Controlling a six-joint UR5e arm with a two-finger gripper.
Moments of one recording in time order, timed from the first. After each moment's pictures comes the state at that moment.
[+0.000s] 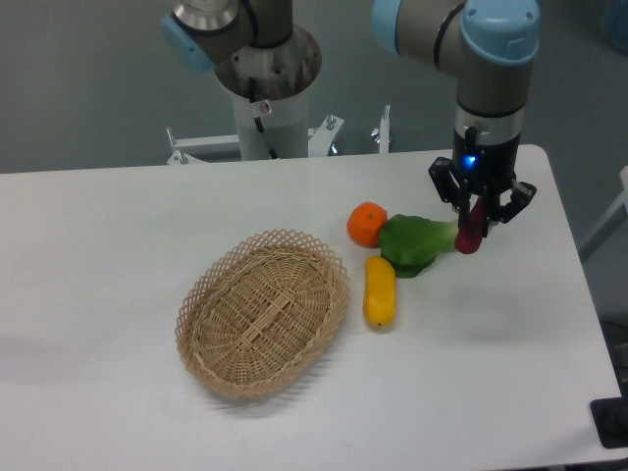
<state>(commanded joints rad) 2.73 -1.75 -1.64 -1.05 1.50 1.34</state>
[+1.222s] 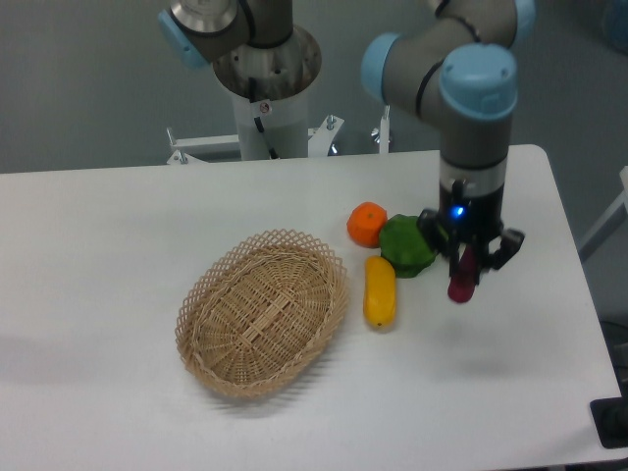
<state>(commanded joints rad) 2.59 -1.97 -1.62 -0.73 1.50 1.11</state>
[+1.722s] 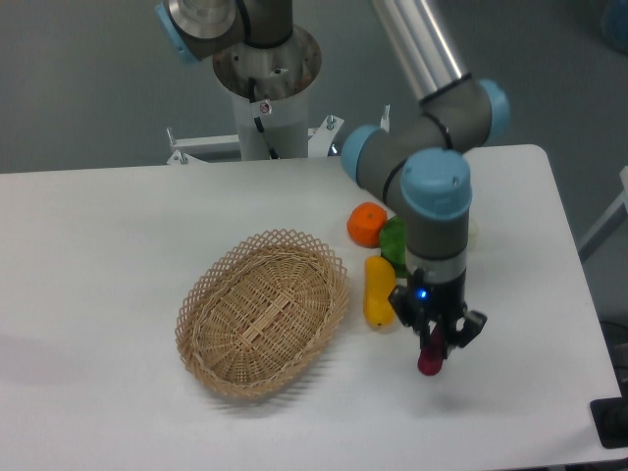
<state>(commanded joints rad) 2.53 -2.15 -1.59 -0.64 1.51 1.12</state>
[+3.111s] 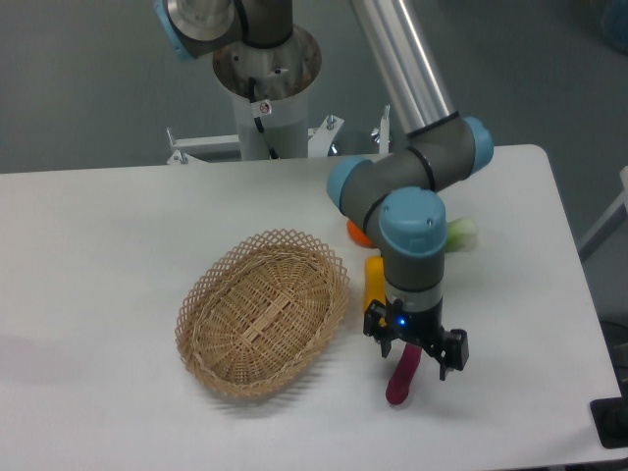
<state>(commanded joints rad) 2.50 -2.05 -1.59 -0.65 1.52 0.89</state>
